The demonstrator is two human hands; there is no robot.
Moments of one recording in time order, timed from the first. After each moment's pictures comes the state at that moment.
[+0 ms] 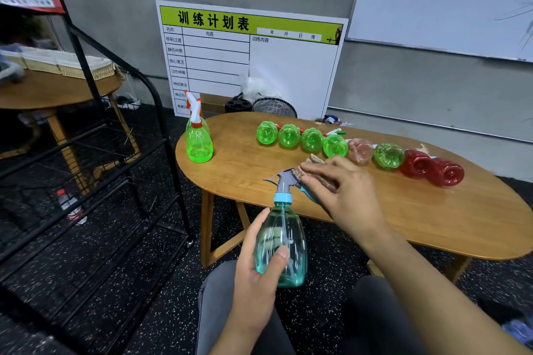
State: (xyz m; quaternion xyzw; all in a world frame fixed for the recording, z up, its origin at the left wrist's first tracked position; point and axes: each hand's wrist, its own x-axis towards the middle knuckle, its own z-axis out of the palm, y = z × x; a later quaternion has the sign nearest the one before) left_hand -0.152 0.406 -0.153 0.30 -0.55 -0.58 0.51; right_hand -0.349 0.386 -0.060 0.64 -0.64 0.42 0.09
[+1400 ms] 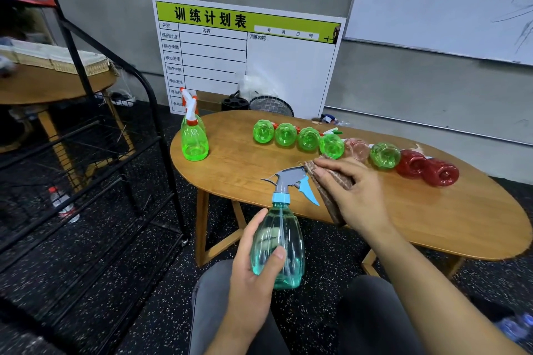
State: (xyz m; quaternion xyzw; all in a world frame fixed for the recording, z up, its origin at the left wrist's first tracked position) left_hand -0.154 0.407 -0.152 0.29 -0.54 -0.61 0.50; right_hand -0.374 0.383 -0.070 0.57 -0.62 0.54 -0.04
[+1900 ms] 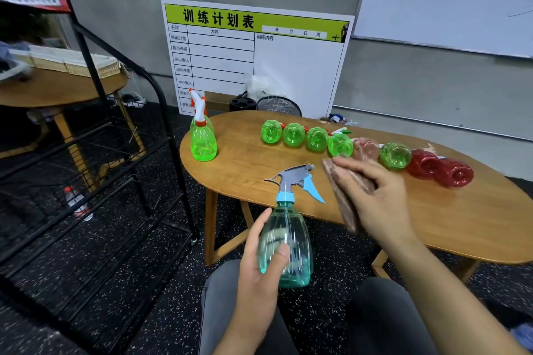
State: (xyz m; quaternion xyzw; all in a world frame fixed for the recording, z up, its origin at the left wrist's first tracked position) left_hand -0.154 0.407 -0.151 0.30 -0.51 -0.63 0.50; right_hand -0.363 0.407 -0.057 0.54 -0.61 0.58 -0.08
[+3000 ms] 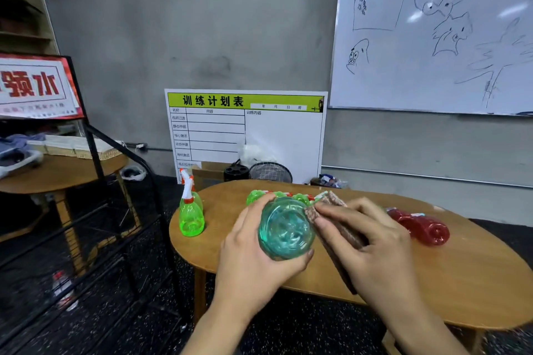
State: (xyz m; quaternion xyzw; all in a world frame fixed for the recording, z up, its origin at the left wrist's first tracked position) left_hand -0.193 0.367 -0.001 0.31 -0.78 -0.20 0.51; right_hand -0.366 0.463 0.027 0.60 -0.54 0.57 0.15
